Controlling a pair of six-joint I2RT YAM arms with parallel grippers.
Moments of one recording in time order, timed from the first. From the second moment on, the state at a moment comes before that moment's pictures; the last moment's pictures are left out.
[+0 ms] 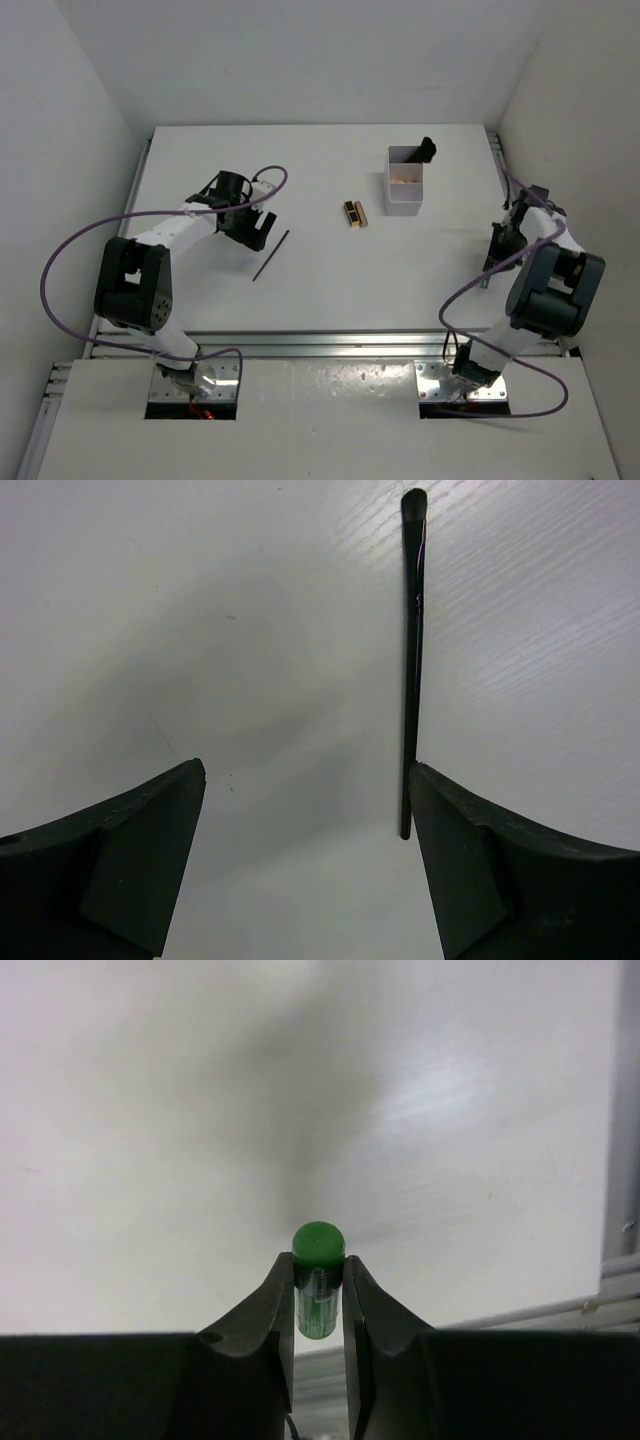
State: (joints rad) left arm -0.23 1.63 1.08 -0.48 0.16 0.27; right arm -0.44 1.67 1.02 -0.78 -0.03 -0.06
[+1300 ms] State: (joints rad) left arm -0.22 1.71 1.07 -0.48 0.11 0.28; right arm 0.14 1.78 0.91 0.50 -0.10 0.09
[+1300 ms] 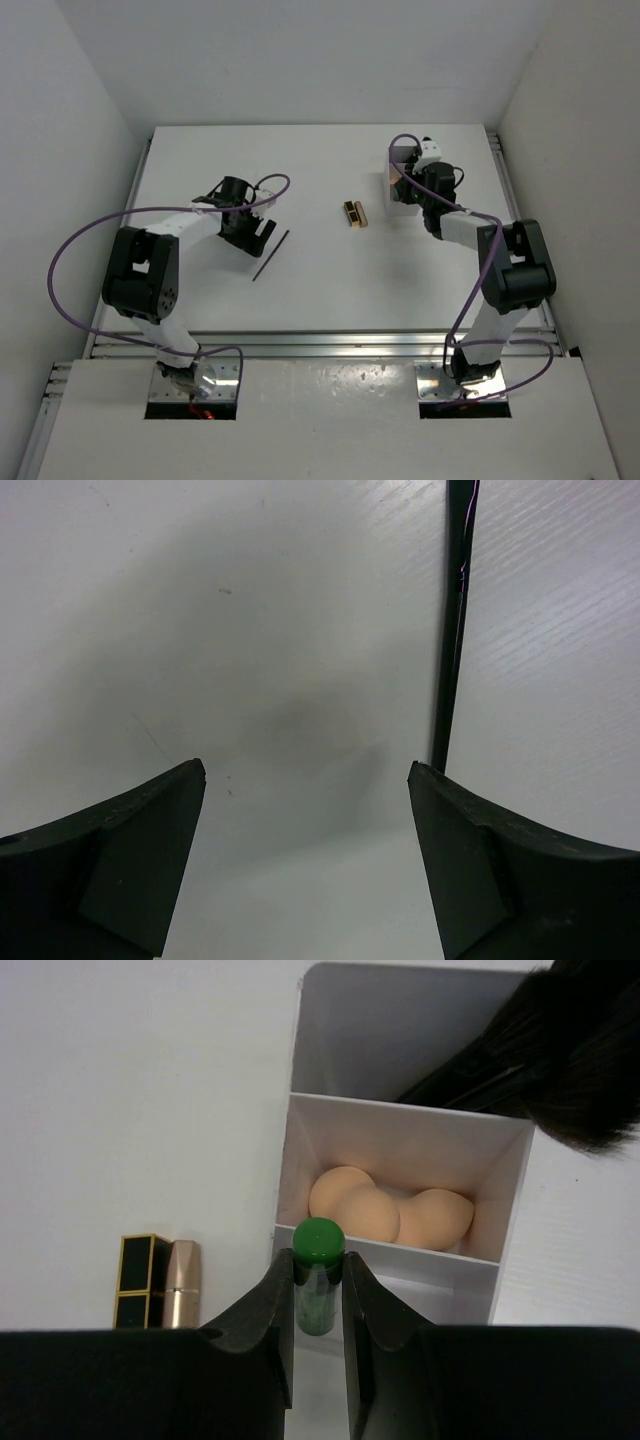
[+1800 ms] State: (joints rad) left arm -0.21 1.71 1.07 -0.48 0.11 0.28; right arm 0.14 1.80 0.91 0.51 -0.08 0.10
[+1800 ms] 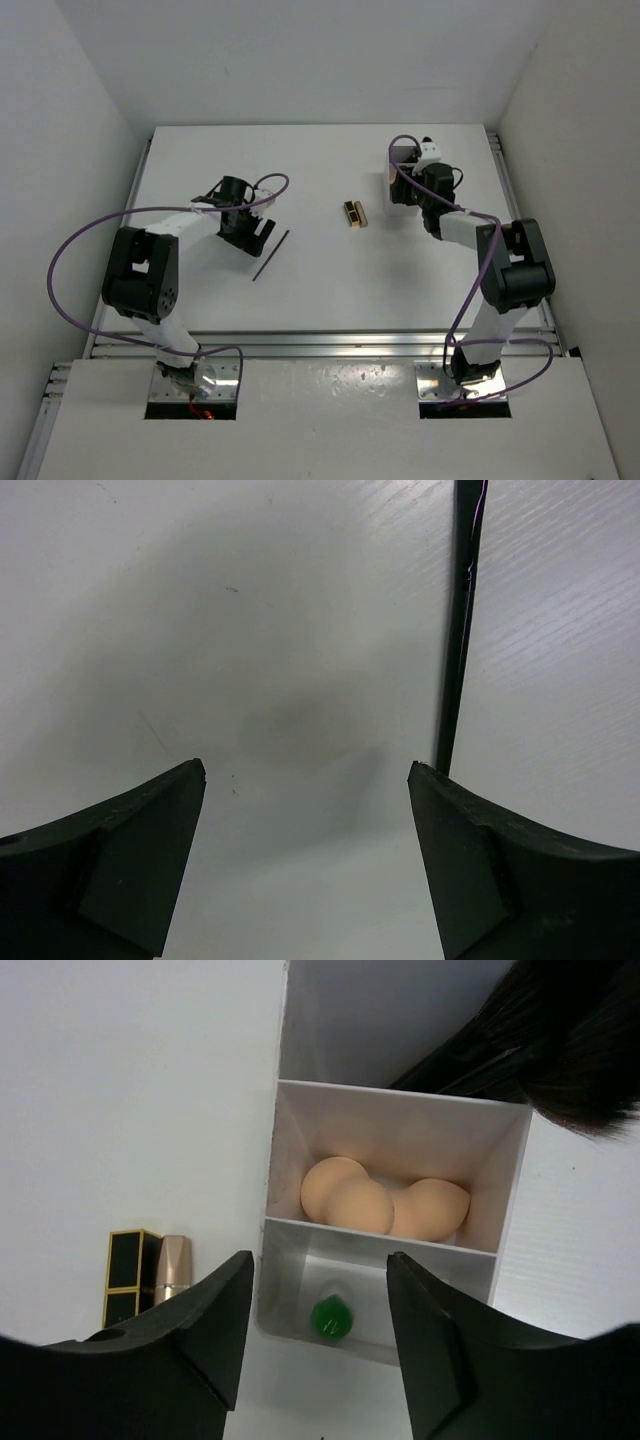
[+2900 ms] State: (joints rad) left arm -0.21 1.70 1.07 -0.46 0.16 0.27; right arm -0.16 1.35 0.84 -0.57 0.50 0.62
